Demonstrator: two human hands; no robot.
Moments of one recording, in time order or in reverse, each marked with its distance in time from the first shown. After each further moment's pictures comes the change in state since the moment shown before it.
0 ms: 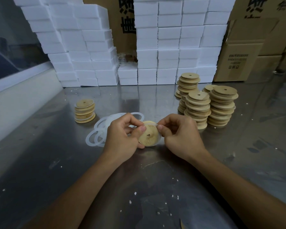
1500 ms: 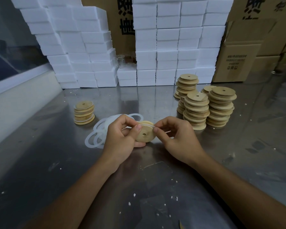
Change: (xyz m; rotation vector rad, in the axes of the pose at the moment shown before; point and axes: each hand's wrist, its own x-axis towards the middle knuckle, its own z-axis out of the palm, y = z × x) left_hand -0.001 -0.002 0.000 -0.184 0.019 -0.147; right_hand -0.002 0.007 0.001 0.068 -0.061 -0.090
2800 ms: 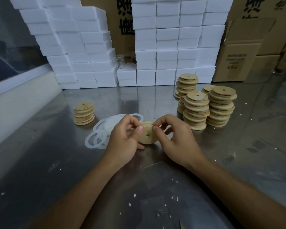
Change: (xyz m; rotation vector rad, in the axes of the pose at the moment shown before) left_hand 0.000 -0.002 0.000 0.180 -0.083 0.121; right_hand -0.004 -0.009 0.003 -0.126 0.032 -0.145
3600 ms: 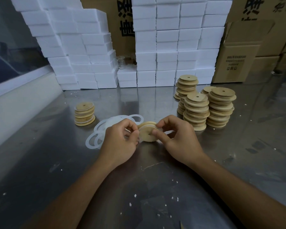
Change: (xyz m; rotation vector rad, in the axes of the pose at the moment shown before) left_hand 0.003 -0.004 -0.013 0.298 0.038 0.083; right_hand 0.002 0.006 0.000 0.102 0.010 0.146
